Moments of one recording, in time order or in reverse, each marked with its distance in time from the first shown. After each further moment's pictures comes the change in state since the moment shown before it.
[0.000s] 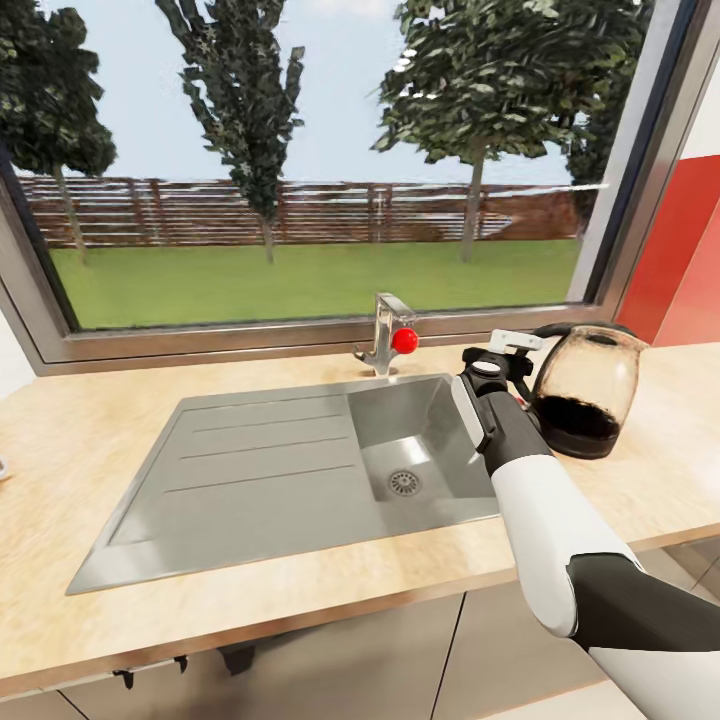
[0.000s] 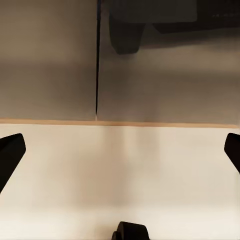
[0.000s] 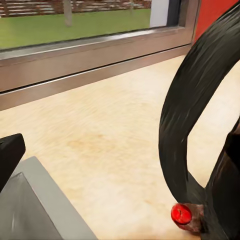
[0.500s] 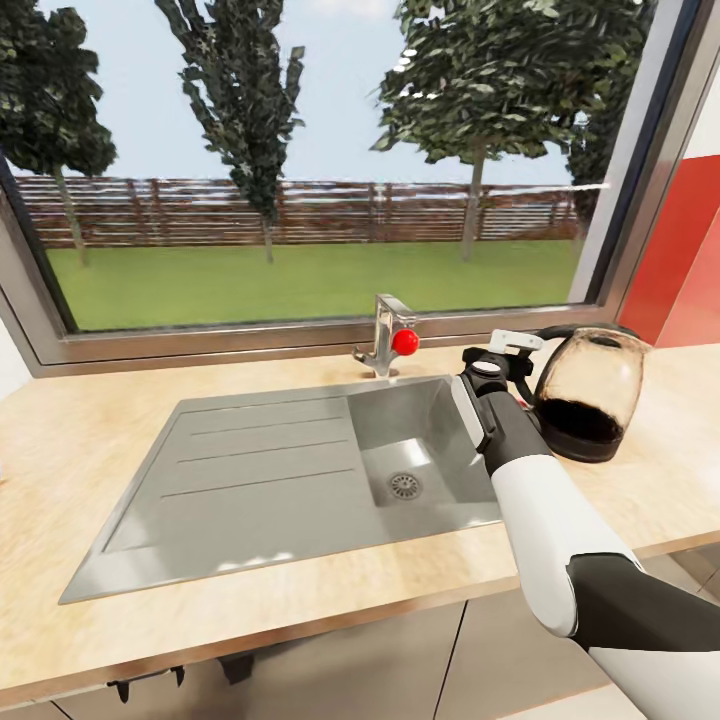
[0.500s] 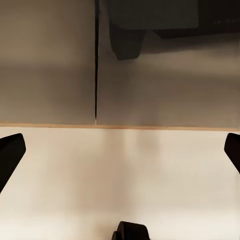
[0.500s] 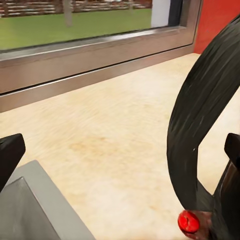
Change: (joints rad) left arm 0.000 0.000 0.001 0.001 0.000 0.000 0.000; right arm 0.000 0.000 0.000 0.000 -0.001 0.000 -0.001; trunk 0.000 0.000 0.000
